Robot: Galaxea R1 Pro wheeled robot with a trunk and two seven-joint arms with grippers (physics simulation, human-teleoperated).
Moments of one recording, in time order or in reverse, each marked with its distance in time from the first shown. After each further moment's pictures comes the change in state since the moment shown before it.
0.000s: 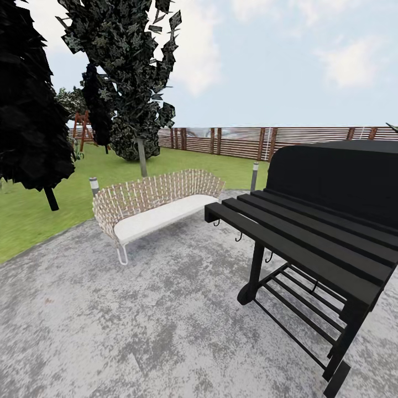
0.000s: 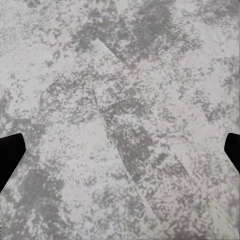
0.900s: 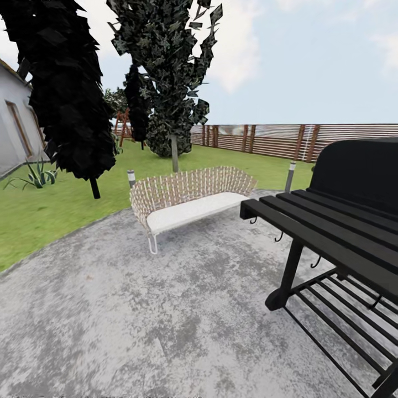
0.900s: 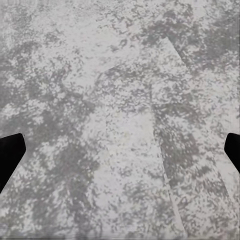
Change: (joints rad) left arm -0.012 0.020 0.092 0.018 0.038 -0.071 0.001; right arm -0.001 -0.001 0.003 0.013 0.004 -0.003 -0.007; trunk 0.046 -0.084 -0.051
